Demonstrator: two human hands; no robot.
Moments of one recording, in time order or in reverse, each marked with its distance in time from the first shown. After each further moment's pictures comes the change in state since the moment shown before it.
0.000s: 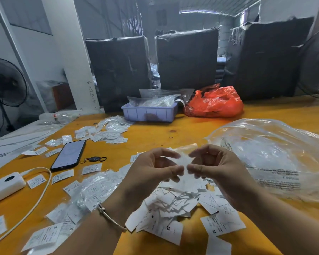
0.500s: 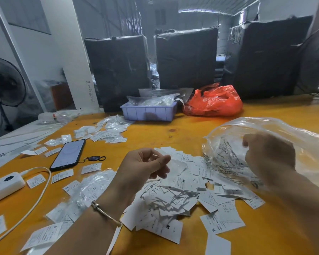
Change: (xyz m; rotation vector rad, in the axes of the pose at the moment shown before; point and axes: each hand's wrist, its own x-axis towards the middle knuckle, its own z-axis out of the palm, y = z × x) left_hand 0.002 -0.001 -0.013 -0.076 0.145 -0.056; right_hand 0.018 -0.016 -0.073 -1.671 0.520 0.075
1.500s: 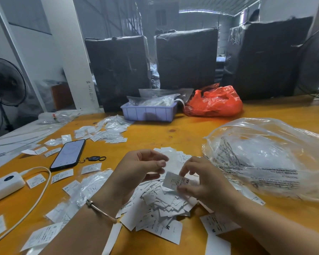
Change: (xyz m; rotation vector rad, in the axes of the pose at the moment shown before) left_hand 0.004 0.001 -0.008 -0.013 -0.032 -0.133; right_hand -0.052 -0.076 0.022 0.767 -0.336 -0.462
